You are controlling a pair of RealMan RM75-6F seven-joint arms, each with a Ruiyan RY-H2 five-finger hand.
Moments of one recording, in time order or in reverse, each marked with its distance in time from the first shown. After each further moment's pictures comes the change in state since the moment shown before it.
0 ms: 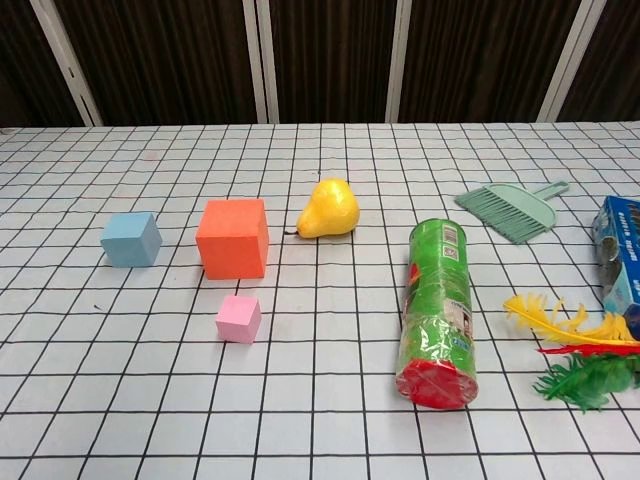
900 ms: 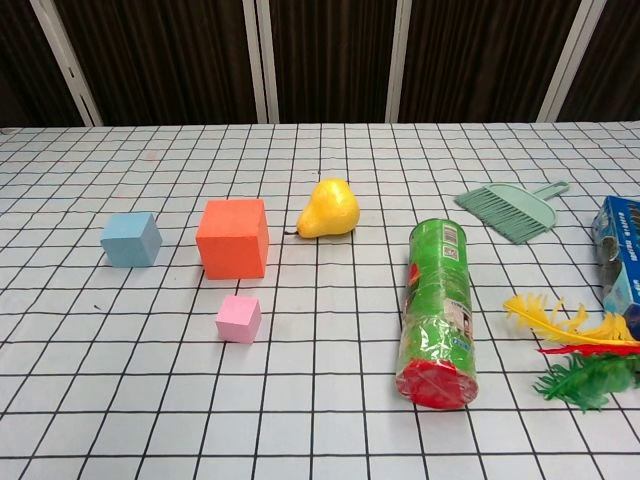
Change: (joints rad) left arm -0.030 -0.004 -0.007 -0.015 0.016 -0.041 -0.016; right arm -0.010 0.016 -0.027 -0.037 -0.027 0.001 -0.033
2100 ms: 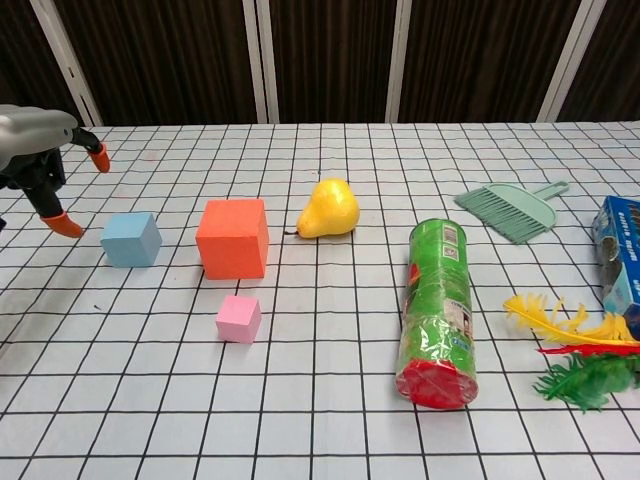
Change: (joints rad) left arm -0.623 -0.357 -0.261 -0.086 -1.007 -0.144 0.890; right arm 0.020 0.024 -0.006 -0.002 0.032 -0.071 0.052
